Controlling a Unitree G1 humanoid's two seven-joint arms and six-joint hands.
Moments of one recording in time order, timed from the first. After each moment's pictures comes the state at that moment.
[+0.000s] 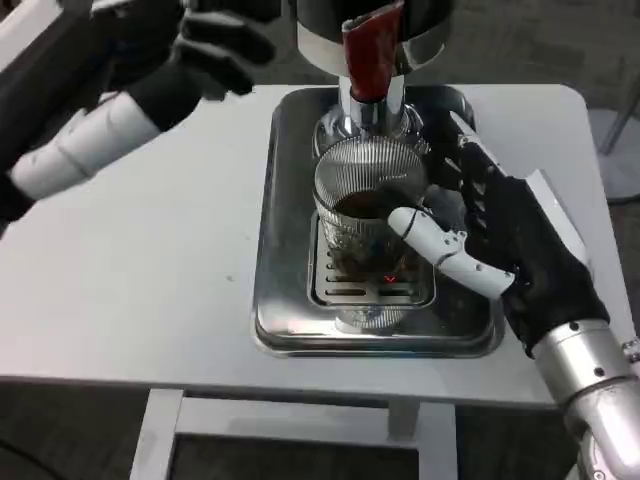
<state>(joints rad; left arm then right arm) -0.44 0.66 0.36 -0.30 -0.20 -0.09 -0.61 -0.33 -0.13 0.06 -0.31 -0.16 0.18 0.08</state>
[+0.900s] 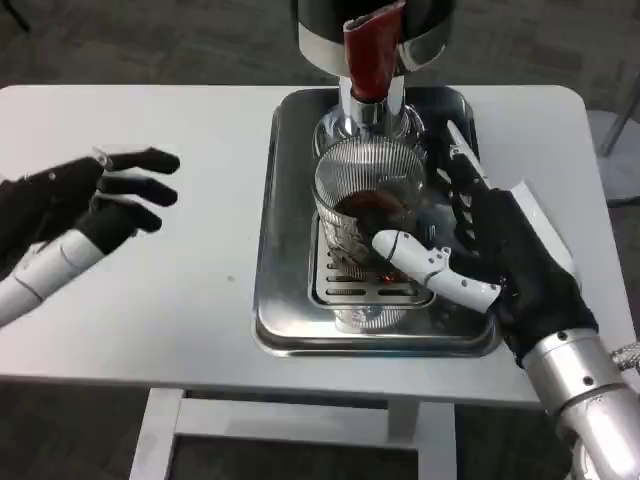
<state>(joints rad) -0.11 0.65 0.41 -0.23 -0.14 -0.17 -0.53 -0.31 -0.14 0.09 -0.30 -0.19 0.18 0.09</state>
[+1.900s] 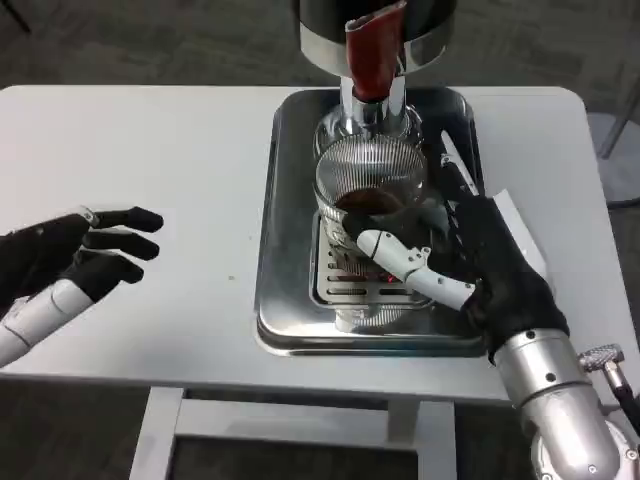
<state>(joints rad) 0.00 0.66 0.43 -0.24 -0.15 -0.17 -0.53 -0.36 -0.07 0.13 -0.19 -0.26 0.18 -0.02</state>
